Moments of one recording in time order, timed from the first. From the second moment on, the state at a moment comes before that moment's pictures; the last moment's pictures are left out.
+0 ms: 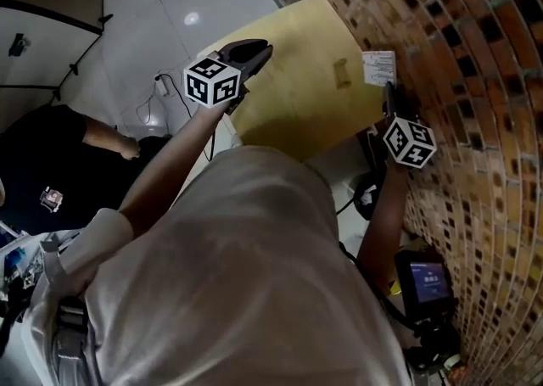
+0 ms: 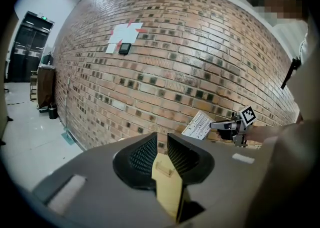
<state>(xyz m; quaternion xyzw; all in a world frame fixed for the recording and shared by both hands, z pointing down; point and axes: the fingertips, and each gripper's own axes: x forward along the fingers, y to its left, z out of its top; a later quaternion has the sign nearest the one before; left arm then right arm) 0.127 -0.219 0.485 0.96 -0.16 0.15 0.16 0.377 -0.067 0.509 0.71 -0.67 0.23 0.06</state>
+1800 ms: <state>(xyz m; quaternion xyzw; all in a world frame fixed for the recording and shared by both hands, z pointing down) 0.113 -0.197 0.518 0.95 -0.19 0.19 0.19 0.387 -0.117 0.666 0.65 -0.67 0.31 0.15</state>
